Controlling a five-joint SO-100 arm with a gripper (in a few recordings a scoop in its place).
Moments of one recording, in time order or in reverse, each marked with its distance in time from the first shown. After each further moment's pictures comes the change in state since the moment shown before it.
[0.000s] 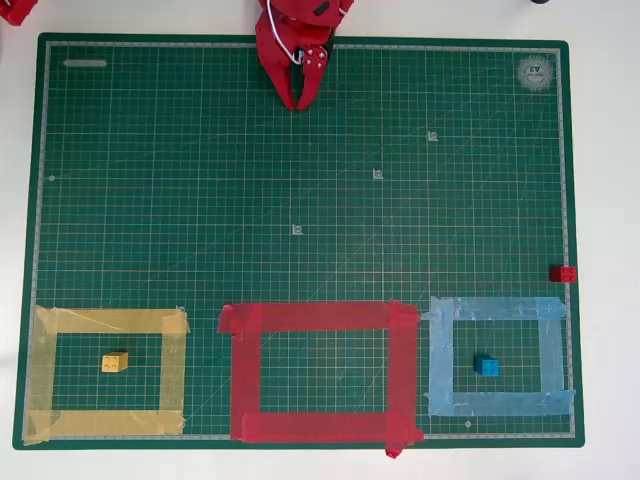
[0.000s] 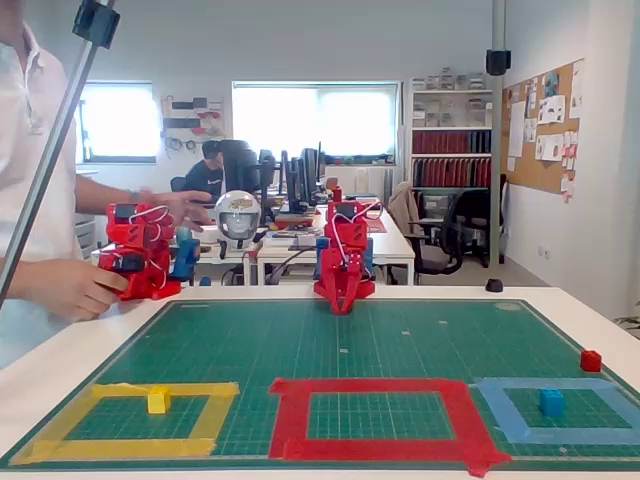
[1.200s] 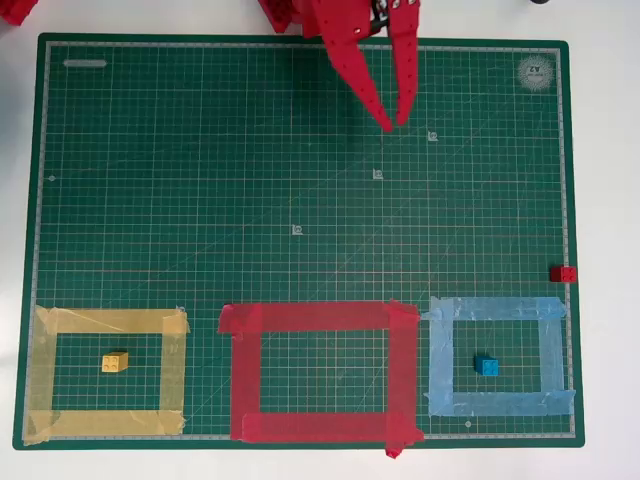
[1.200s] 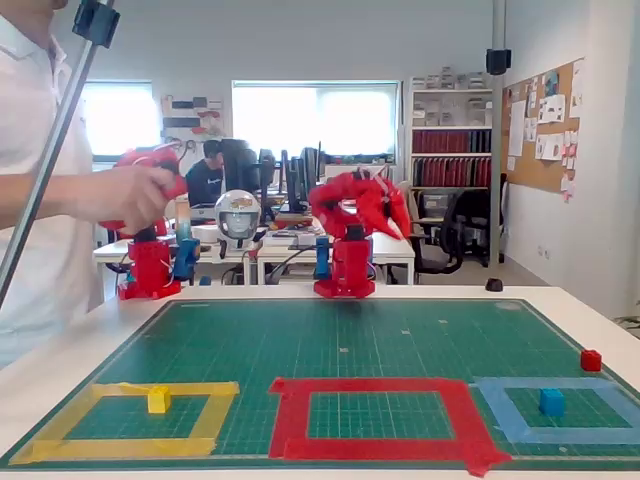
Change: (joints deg) arm -25.7 -24.2 -30.0 -33.0 7.0
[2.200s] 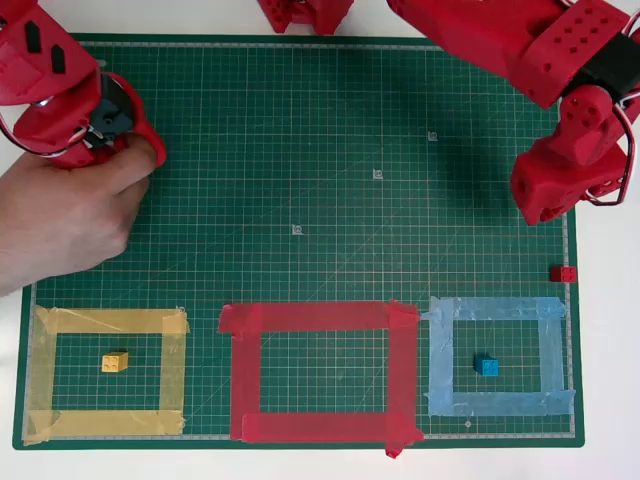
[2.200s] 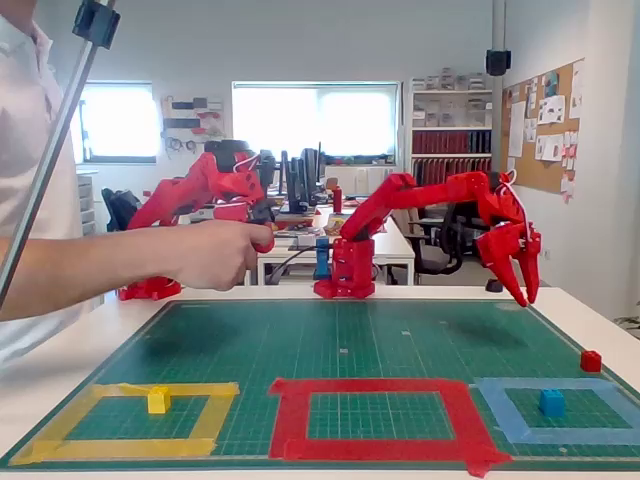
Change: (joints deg) arm -18.5 -123.8 -124.9 38.7 9.8
